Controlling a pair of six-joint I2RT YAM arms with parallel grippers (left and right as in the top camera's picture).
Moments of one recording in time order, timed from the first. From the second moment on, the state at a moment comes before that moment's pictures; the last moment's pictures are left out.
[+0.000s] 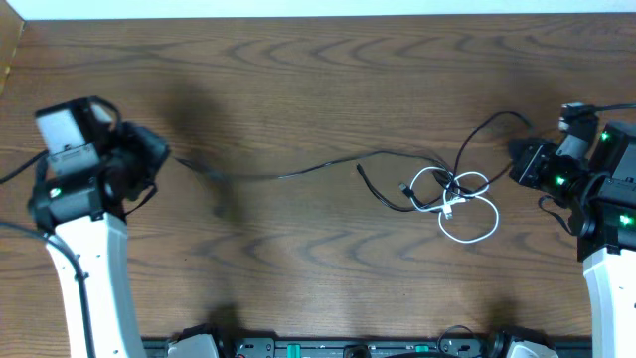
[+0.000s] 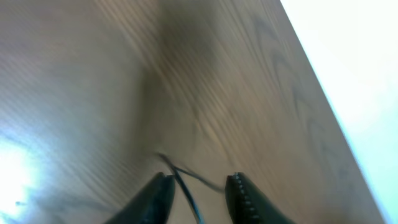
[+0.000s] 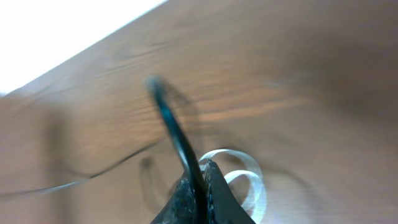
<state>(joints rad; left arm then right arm) 0.30 1.25 1.24 -0.91 0.26 -0.66 -0.23 1.09 0.93 -0.58 -0.53 0.26</state>
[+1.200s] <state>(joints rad) -0.54 1.78 1.24 -0.39 0.88 -0.93 -0.23 1.09 0.93 -0.55 -0.97 0.15</state>
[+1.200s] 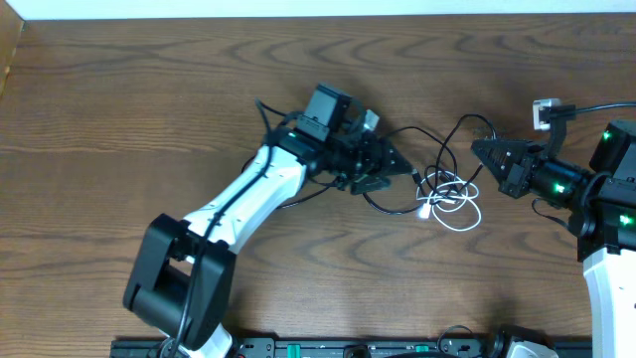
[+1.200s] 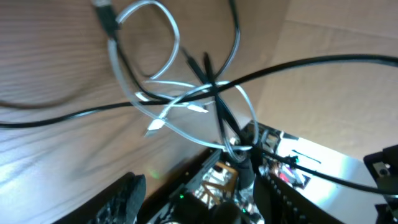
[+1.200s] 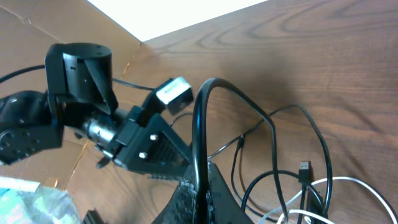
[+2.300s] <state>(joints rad) -0.70 1.90 1.24 -0.19 0.70 -0.99 -0.23 1.09 0.93 -0.60 -0.97 0.15</state>
